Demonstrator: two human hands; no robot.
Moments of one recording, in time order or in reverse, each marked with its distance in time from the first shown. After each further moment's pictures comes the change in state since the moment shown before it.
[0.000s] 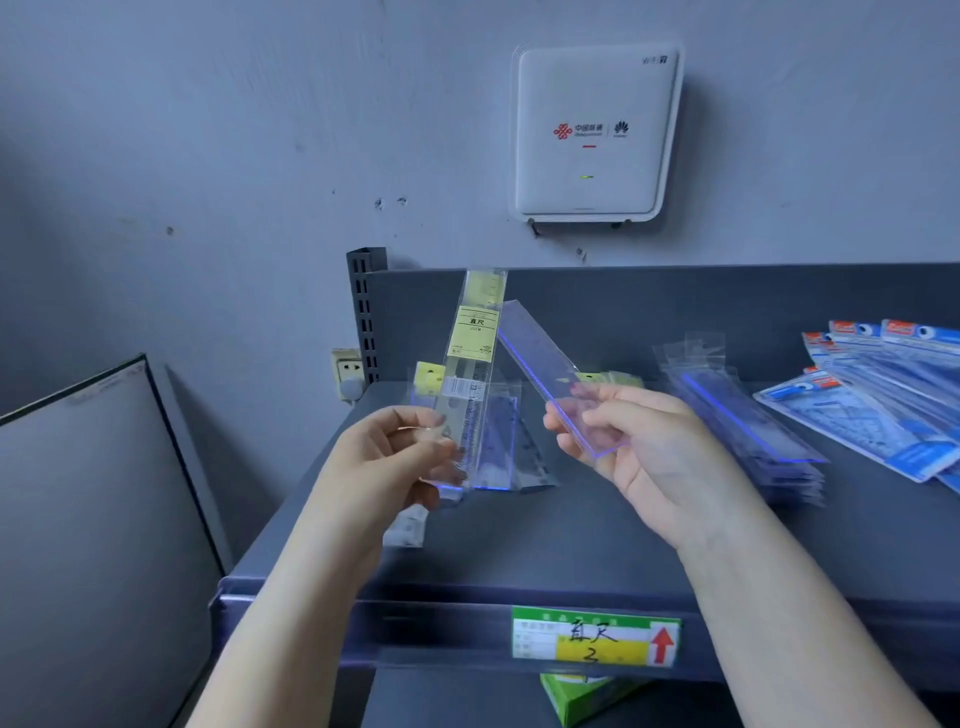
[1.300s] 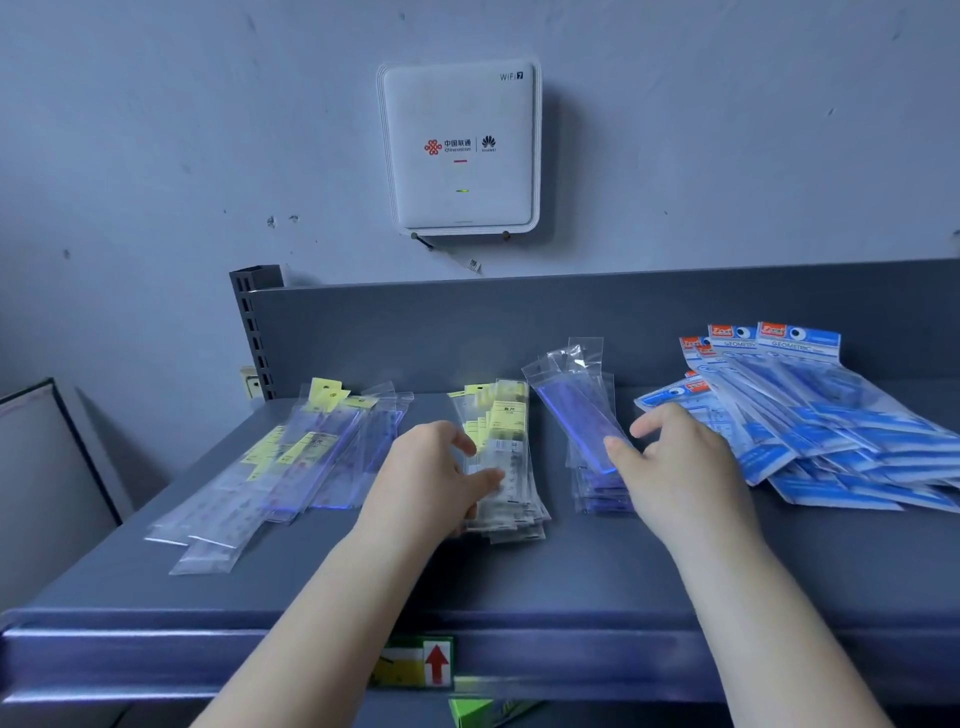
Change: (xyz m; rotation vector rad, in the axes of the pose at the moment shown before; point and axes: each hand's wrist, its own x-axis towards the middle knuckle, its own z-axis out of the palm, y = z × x) left_hand 0.025 -0.037 0.149 0.928 -0.045 0.163; right_hand -0.003 -0.038 -0.147 -1.239 0.472 -0.215
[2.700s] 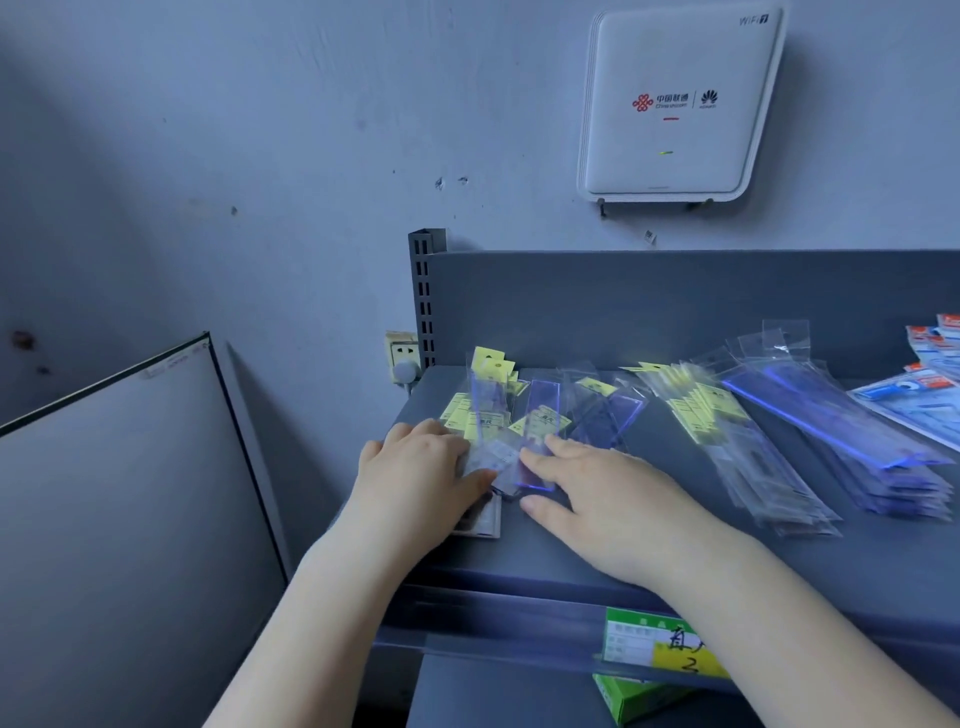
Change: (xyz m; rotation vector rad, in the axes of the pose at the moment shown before) left_hand -0.016 -0.141 -0.122 0.598 -0.015 0.041; right_hand -0.070 -0.151 0.121 -0.496 -0.655 -0.584
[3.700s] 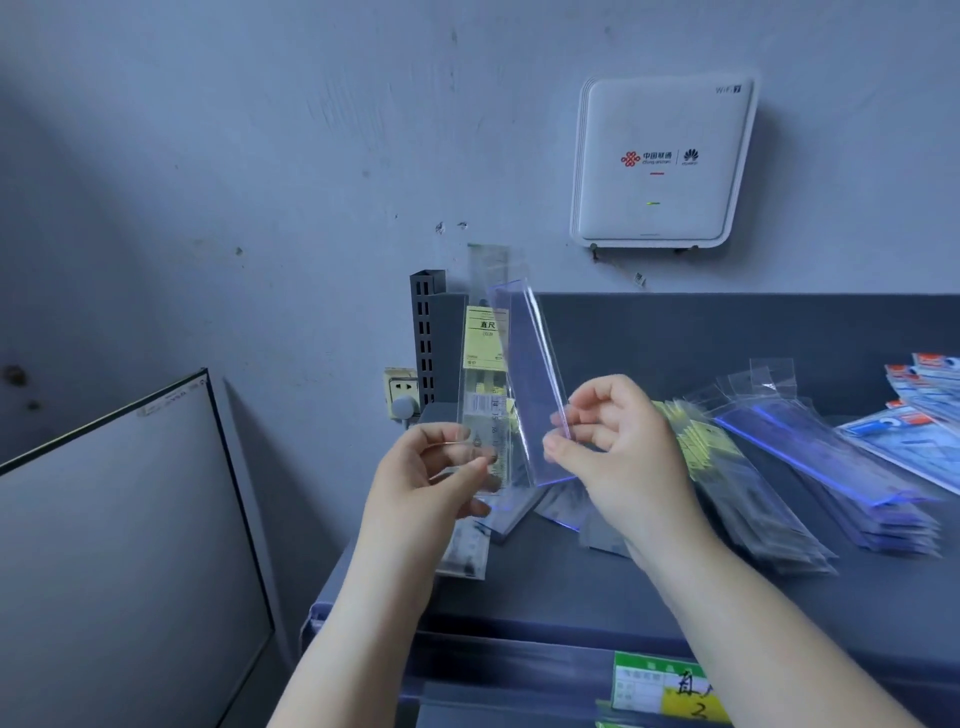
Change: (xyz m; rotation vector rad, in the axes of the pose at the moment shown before) left_hand -0.013 0.013 -0.018 -1.568 0.172 -0.194; right_hand 0.017 -0.005 -0.012 1.119 0.723 0.043
